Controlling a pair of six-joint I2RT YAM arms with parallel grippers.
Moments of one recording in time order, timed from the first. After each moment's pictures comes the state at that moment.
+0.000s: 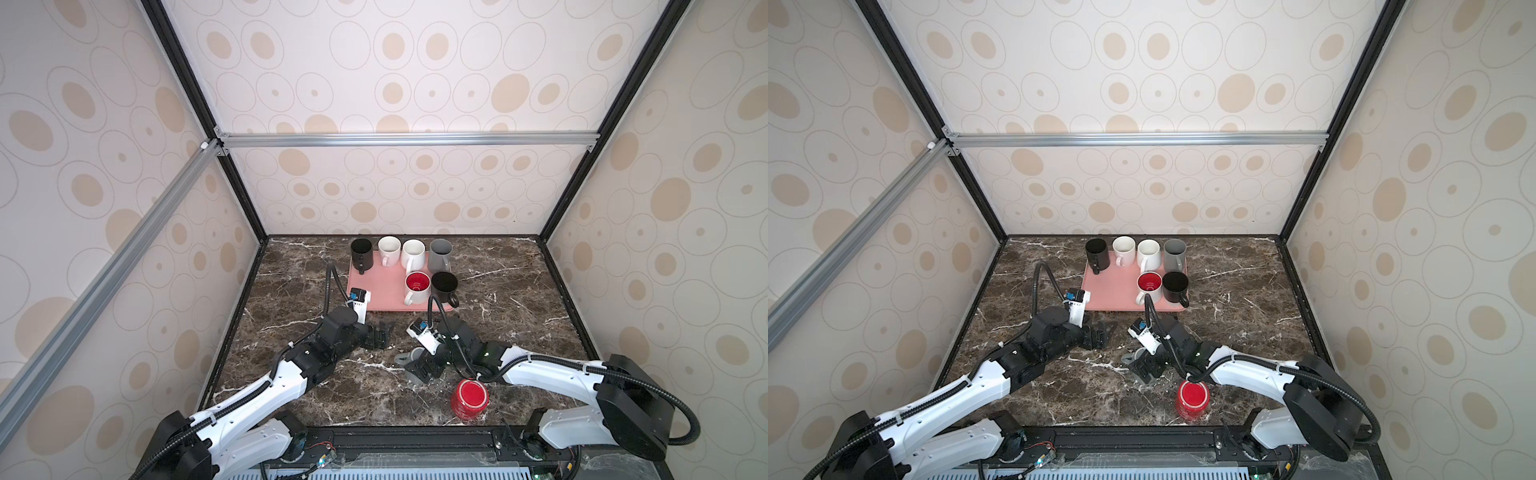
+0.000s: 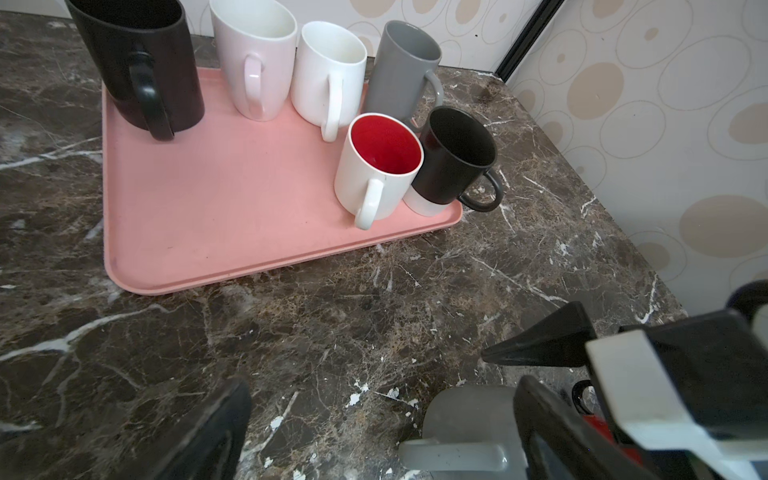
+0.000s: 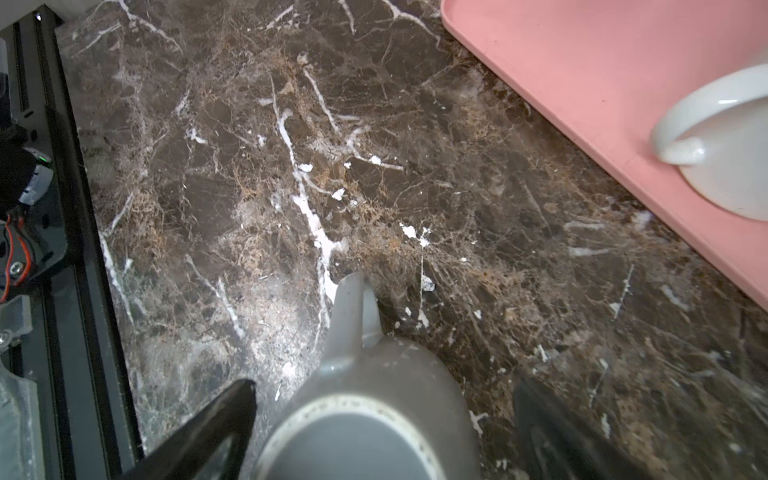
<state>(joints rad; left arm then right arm) -0.69 1.04 0.58 -0.05 -0.03 -0.44 0.86 1.31 0.63 -0.04 -0.18 0.02</state>
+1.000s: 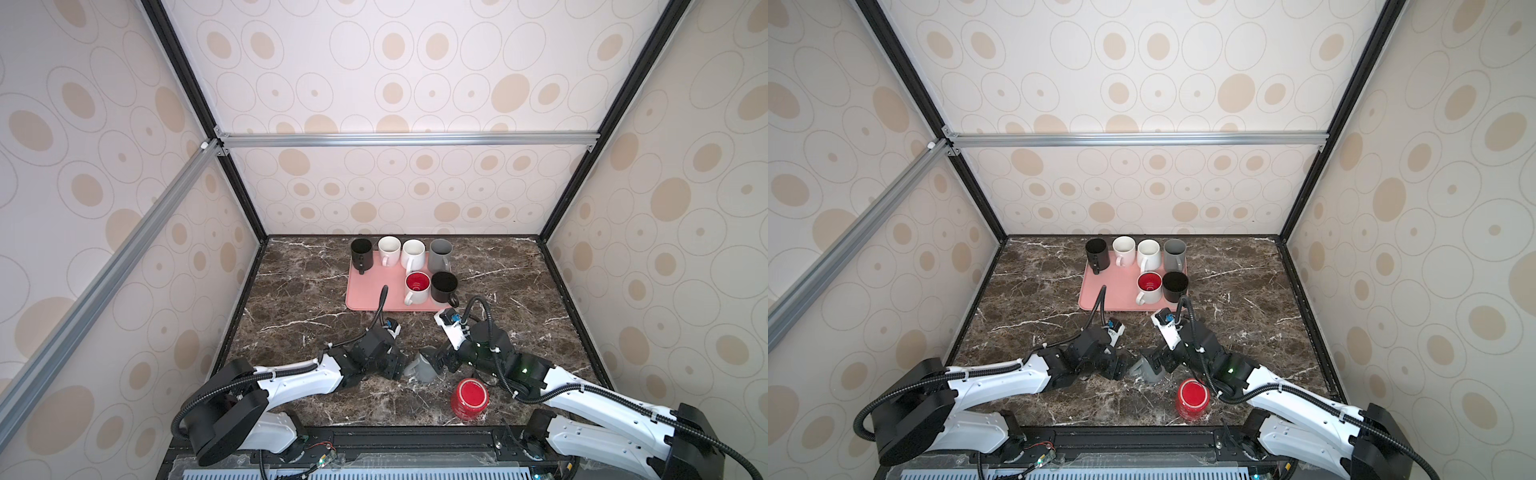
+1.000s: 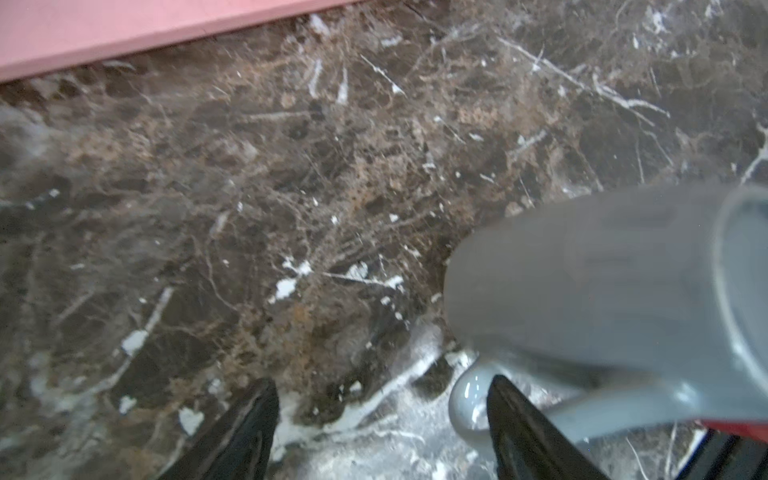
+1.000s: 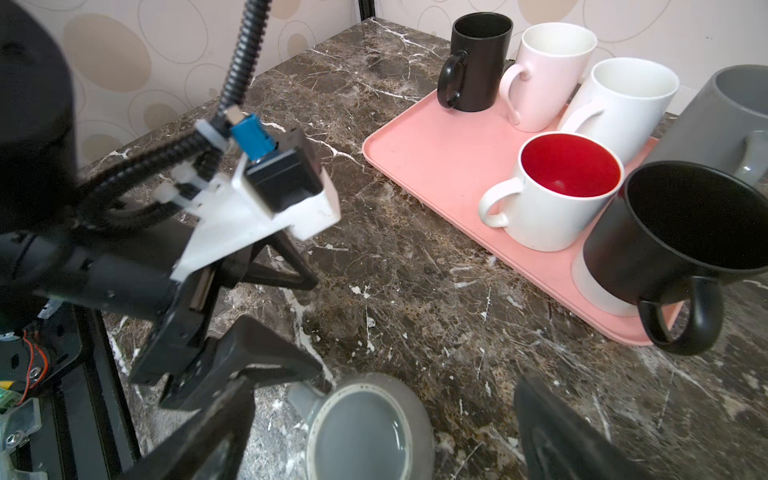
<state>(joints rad) -0.93 1.33 0.56 -0.08 -0.03 -0.48 0.85 0.97 0.54 -0.07 0.01 0.11</state>
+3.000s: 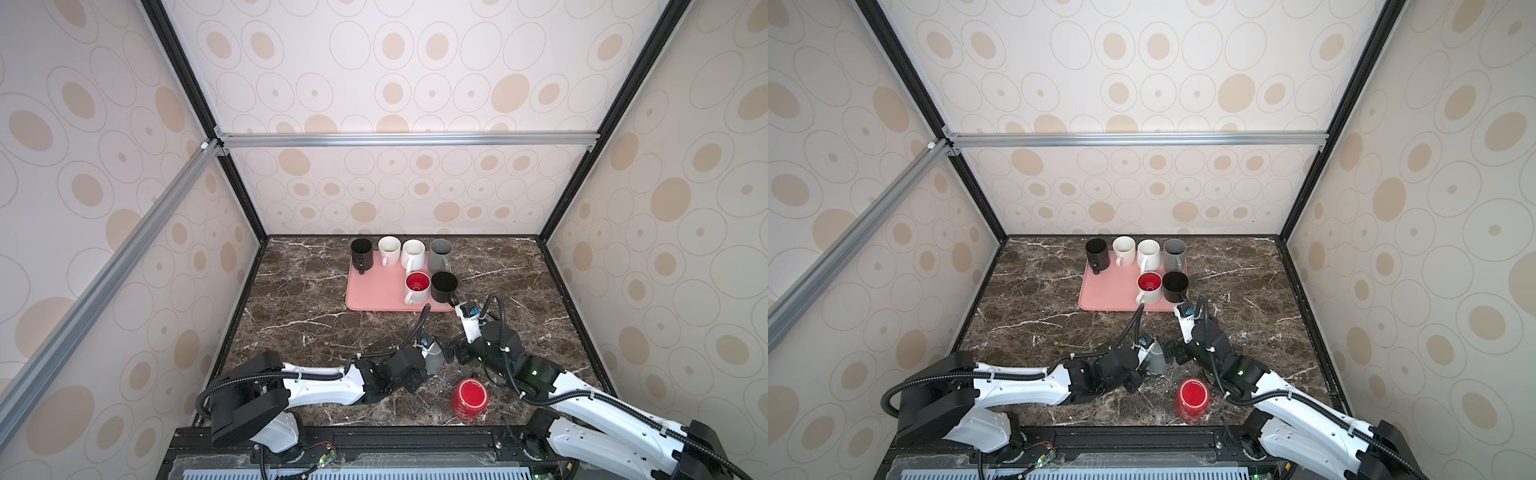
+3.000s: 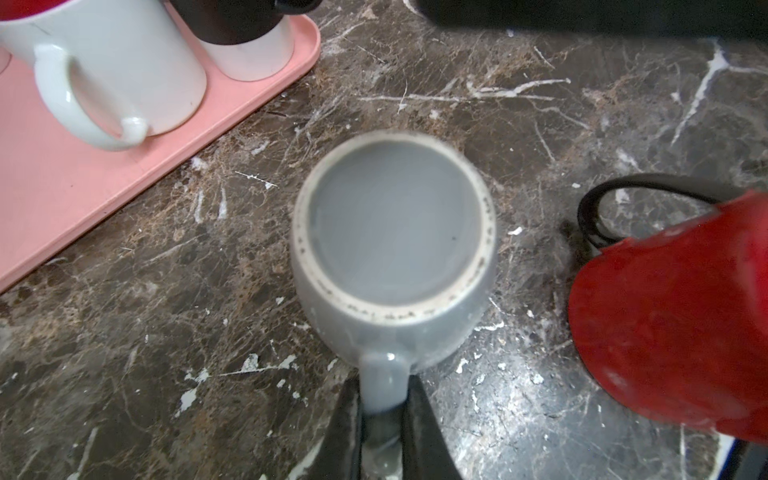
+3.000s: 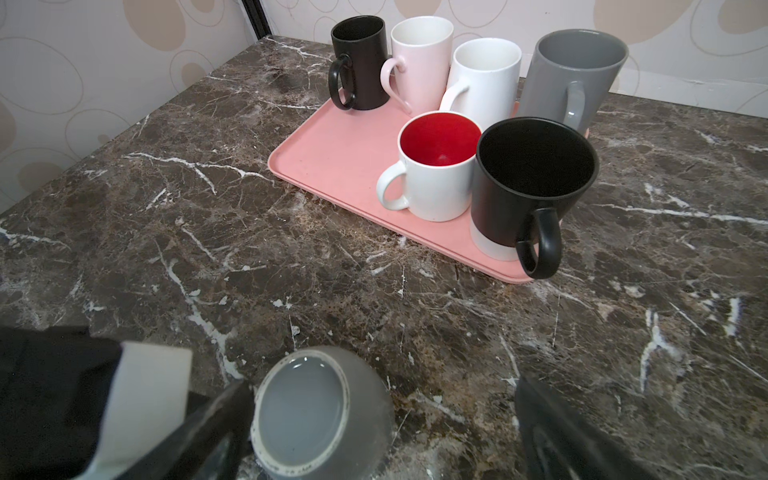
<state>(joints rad) -1.17 1.48 0.66 0.05 -0.29 -0.26 0.76 0.88 0.49 -0.11 0.15 0.21</state>
